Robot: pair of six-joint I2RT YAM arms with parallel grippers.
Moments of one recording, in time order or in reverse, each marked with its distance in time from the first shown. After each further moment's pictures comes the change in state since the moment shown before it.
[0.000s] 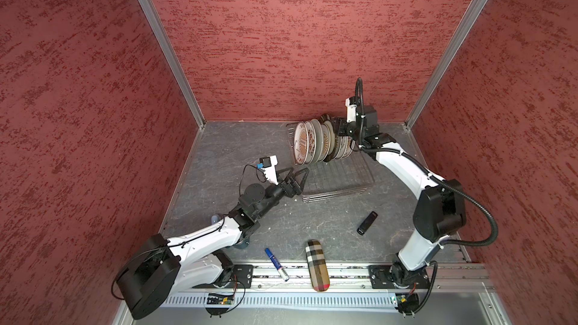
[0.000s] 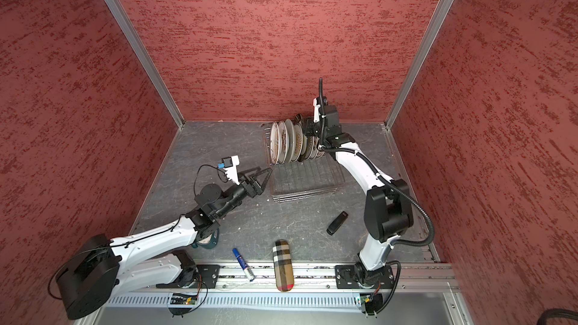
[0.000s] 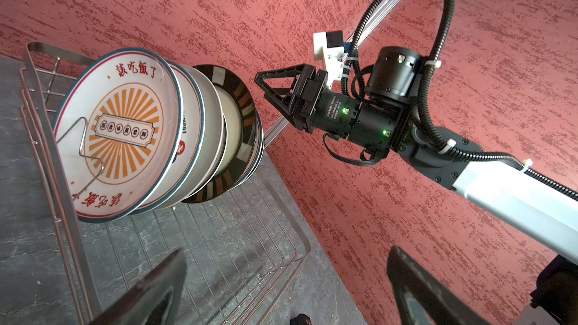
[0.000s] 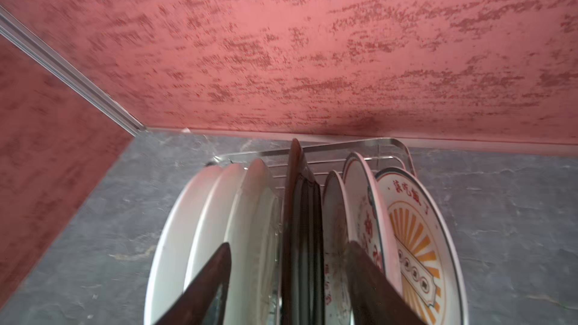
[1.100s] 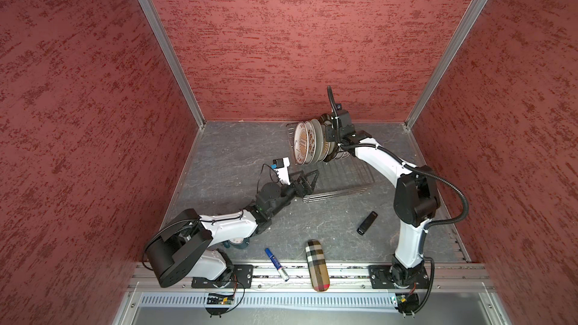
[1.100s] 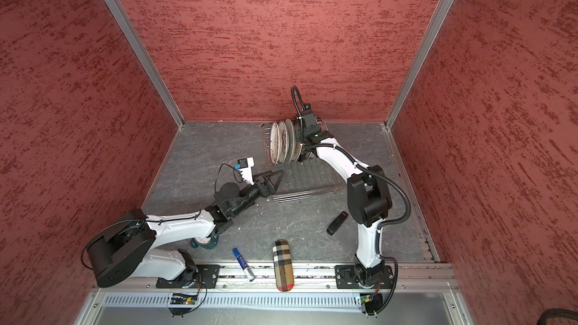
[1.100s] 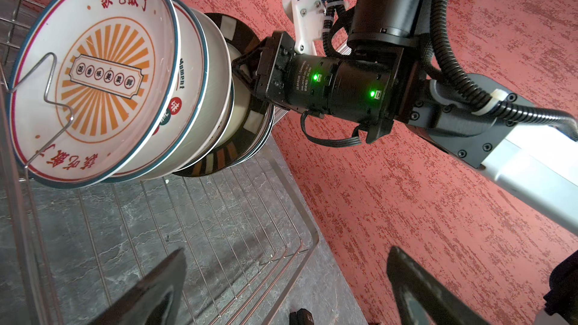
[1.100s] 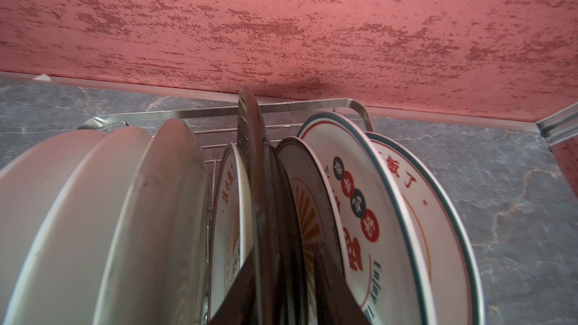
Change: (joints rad) left arm -0.058 0.246 0.050 0.142 -0.046 -0.075; right arm 0.113 0.192 0.154 -0.169 0.388 -0.093
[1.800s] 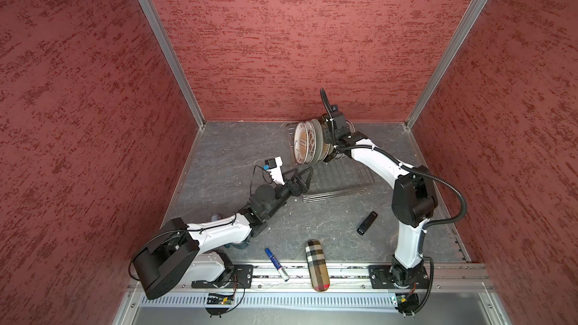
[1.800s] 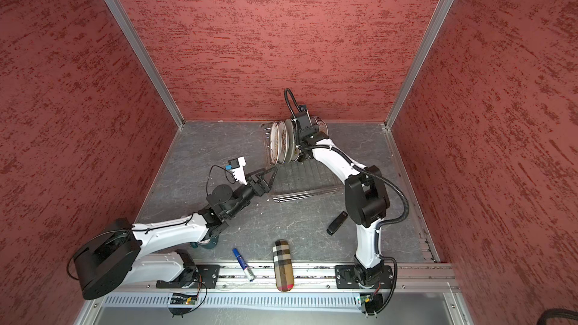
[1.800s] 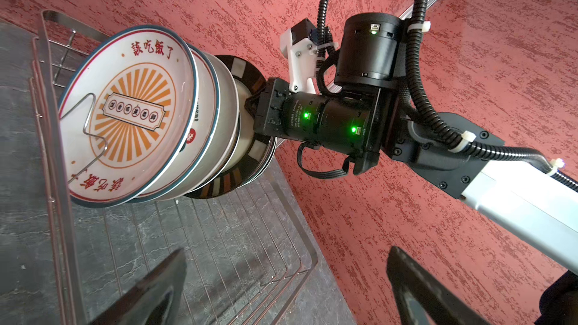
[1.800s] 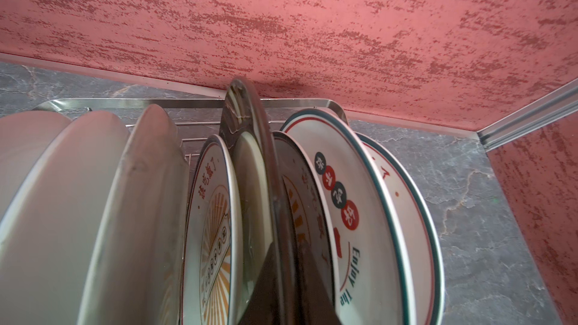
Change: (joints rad) left arm 0.002 -0.114 -0.041 -0.029 -0.083 0.009; right arm 0.043 0.006 0.011 -0.022 0.143 -0.051
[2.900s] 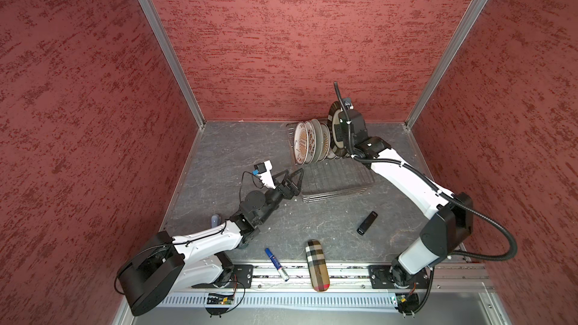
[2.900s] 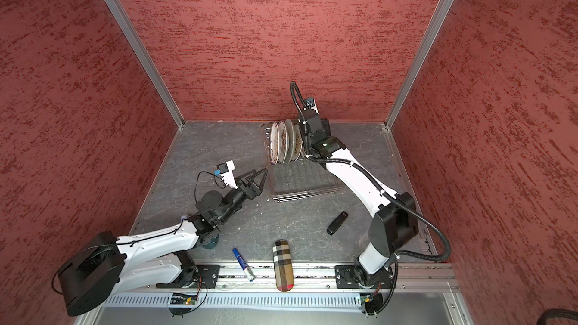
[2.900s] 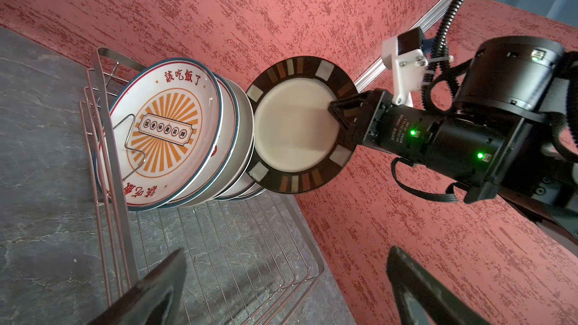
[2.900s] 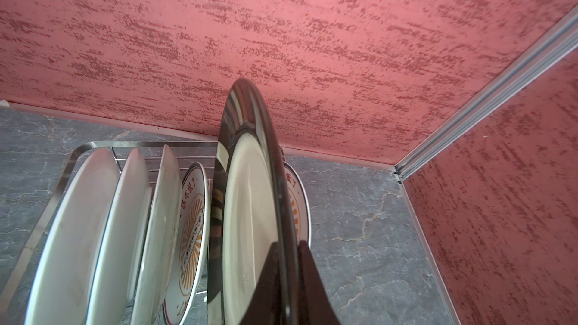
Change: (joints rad) left arm 0.018 -0.140 -0.093 -0.009 -0.043 0.014; right arm 0.068 -0.354 -0.155 0.008 0.163 -0.114
